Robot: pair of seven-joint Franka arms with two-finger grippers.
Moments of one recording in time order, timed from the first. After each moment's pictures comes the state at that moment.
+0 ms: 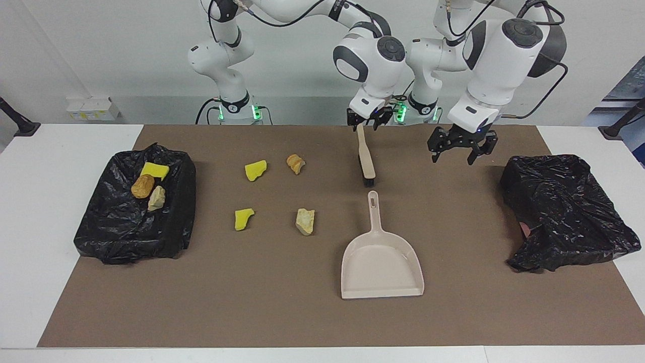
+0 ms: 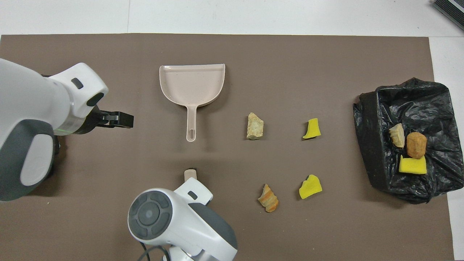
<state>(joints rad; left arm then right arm) -0.26 -0.01 -0.04 -1.81 -0.02 1.88 -0.19 0.66 0.27 0.33 -1.74 0.09 1.86 0.88</state>
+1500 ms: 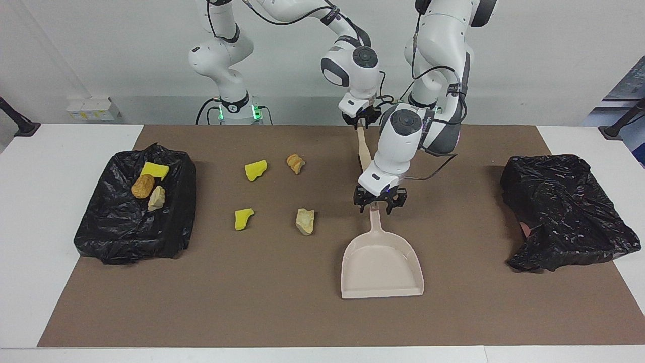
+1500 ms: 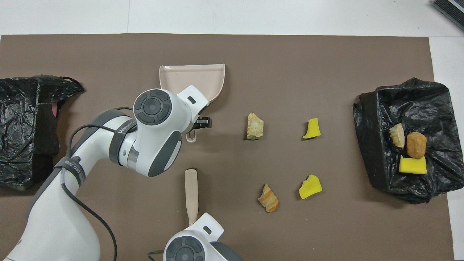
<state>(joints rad) -0.48 0.32 -0.04 -1.86 -0.02 2.29 -0.42 0.73 0.17 0.33 -2.10 0.22 2.23 0.91</state>
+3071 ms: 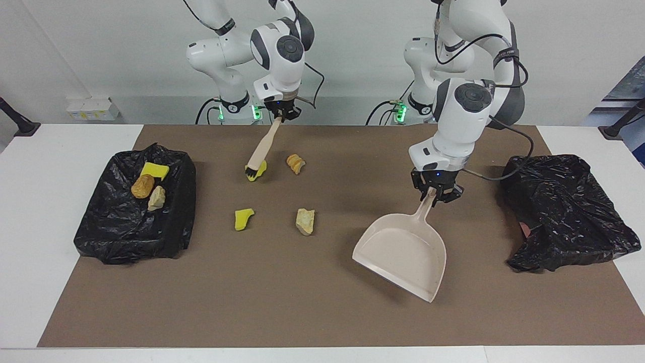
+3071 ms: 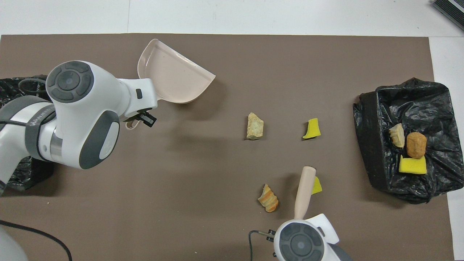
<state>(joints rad) -0.33 0.16 0.02 -1.83 0.04 2.03 0.49 0.33 -0.37 0.31 -2.48 0.12 1.77 0.97</state>
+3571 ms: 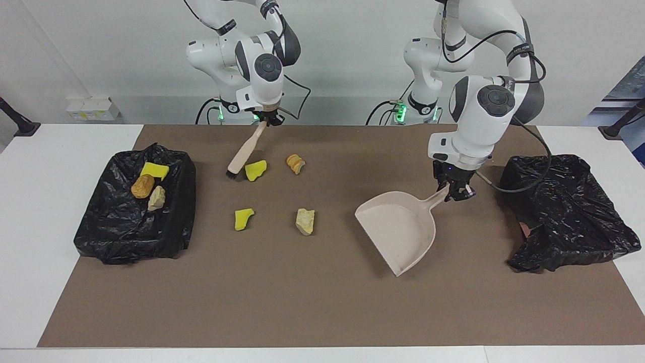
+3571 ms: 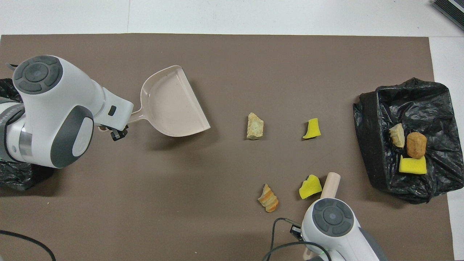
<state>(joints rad) -0.27 0.14 0.02 -1.85 0.04 1.96 0.98 0.22 -0.39 0.31 -2.58 0.16 1.76 0.91</state>
